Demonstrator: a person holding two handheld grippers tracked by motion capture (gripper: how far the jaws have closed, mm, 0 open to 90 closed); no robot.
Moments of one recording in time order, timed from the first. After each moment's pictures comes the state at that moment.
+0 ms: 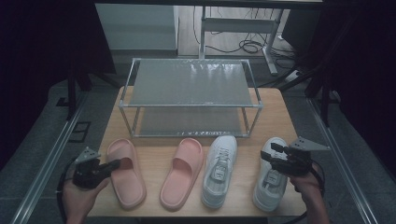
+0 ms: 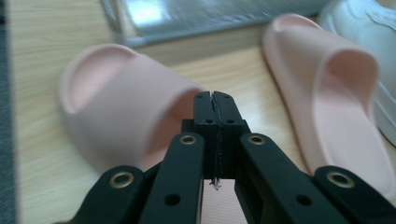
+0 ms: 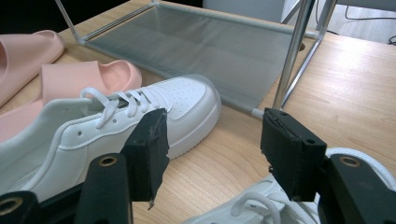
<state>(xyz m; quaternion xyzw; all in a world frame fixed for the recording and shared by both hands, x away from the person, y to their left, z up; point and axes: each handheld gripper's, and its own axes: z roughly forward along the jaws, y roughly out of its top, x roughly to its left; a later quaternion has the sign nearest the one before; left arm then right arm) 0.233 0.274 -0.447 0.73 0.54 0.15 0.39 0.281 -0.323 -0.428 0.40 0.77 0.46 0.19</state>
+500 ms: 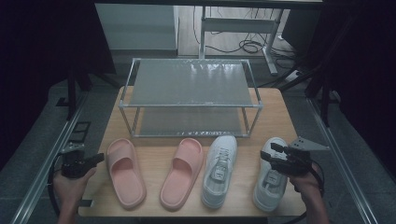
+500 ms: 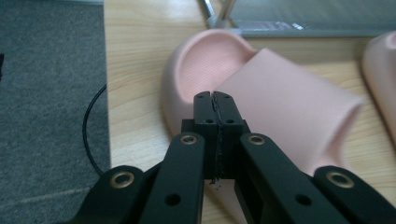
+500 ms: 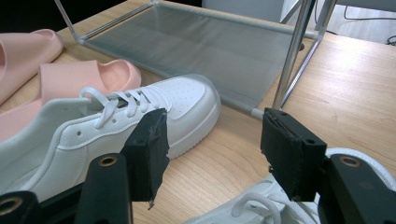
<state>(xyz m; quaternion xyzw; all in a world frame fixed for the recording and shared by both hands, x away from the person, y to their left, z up) 0.266 0.330 -0.487 0.68 0.61 0.16 0.36 0.281 -0.321 -0.428 0.40 0.77 0.46 0.19</state>
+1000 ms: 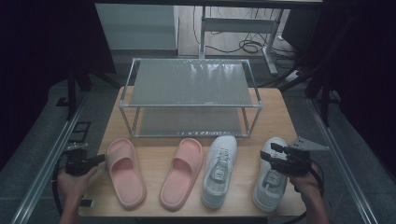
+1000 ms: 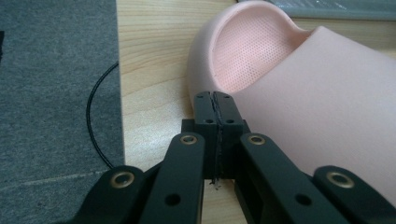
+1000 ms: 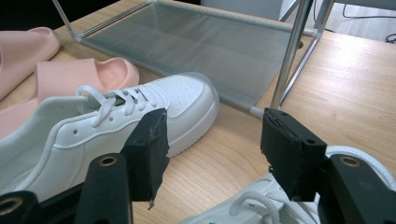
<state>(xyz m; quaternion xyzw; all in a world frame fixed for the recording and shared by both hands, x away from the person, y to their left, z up) 0.286 0.337 -0.513 0.68 0.63 0.14 0.34 0.282 -0.322 -0.430 0.41 0.77 0.46 0.19</state>
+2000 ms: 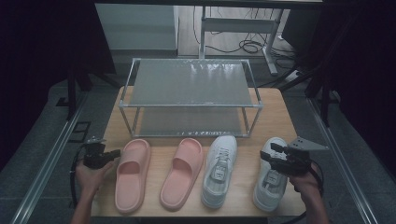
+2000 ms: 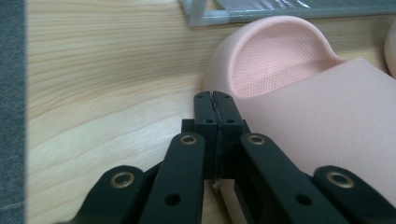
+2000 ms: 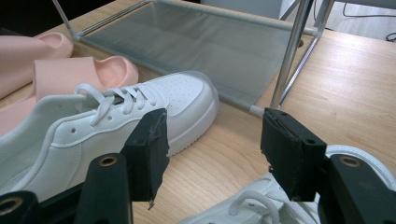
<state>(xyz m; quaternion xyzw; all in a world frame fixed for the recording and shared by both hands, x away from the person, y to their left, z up) 0.313 0.293 -0.514 0.71 0.60 0.12 0.34 0.283 -0.322 -0.431 0.41 0.77 0.45 0.19</state>
